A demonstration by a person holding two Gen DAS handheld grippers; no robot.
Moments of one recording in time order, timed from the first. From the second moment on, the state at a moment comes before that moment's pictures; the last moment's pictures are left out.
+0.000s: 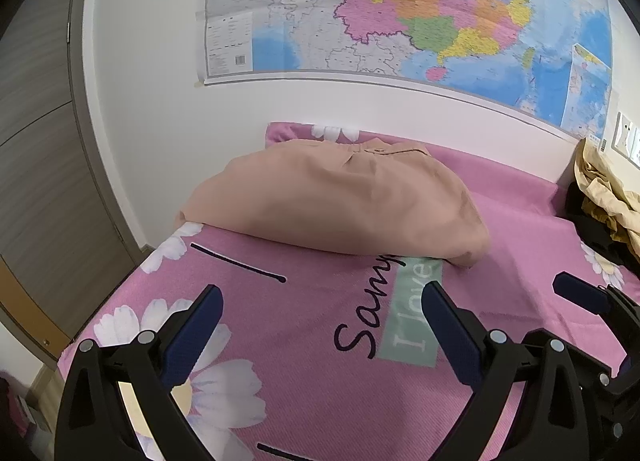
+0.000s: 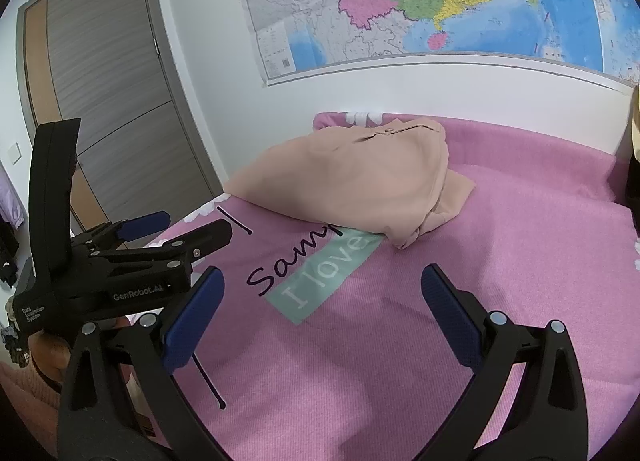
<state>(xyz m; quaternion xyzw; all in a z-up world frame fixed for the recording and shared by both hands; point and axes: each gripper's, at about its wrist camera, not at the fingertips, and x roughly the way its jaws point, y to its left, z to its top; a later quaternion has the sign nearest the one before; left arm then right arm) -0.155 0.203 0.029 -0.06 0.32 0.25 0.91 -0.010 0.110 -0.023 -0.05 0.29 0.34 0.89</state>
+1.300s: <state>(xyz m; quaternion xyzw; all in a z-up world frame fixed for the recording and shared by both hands) -0.156 0.197 0.024 -0.07 0.32 0.25 0.91 -0.011 0.110 -0.026 -0.05 0.29 0.35 0.89</state>
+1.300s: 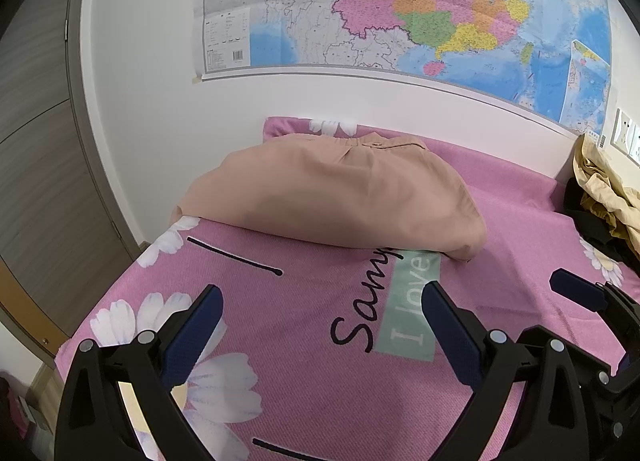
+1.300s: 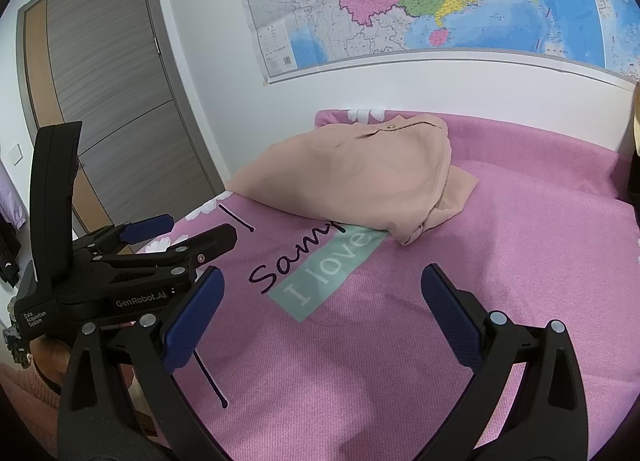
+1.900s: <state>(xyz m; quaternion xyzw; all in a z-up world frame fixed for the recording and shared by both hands) -0.154 0.198 0.023 -0.06 0.32 0.25 0.91 -0.011 0.110 -0.023 -0.05 0.29 0.35 0.89</state>
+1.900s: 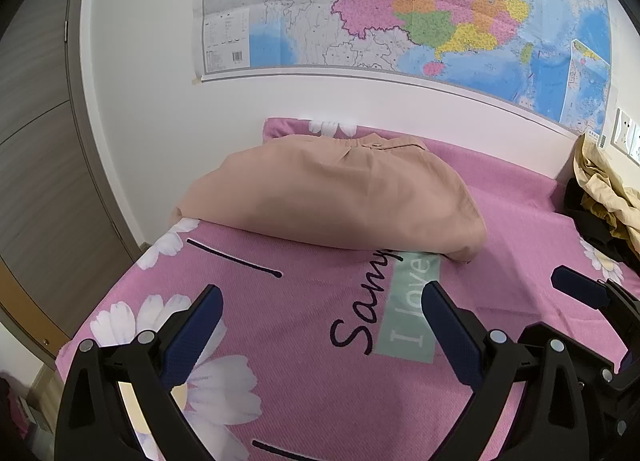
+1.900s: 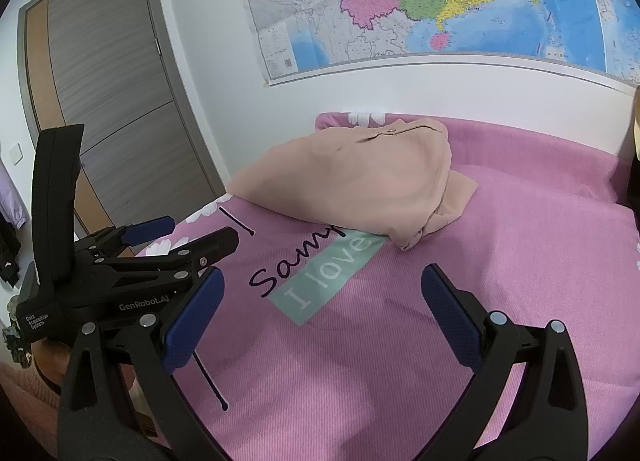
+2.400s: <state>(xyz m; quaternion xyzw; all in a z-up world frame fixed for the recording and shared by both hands) -0.154 0.199 0.023 -0.06 0.32 0.25 0.91 -0.009 0.111 -0.022 -0.05 0.29 0.35 0.89</state>
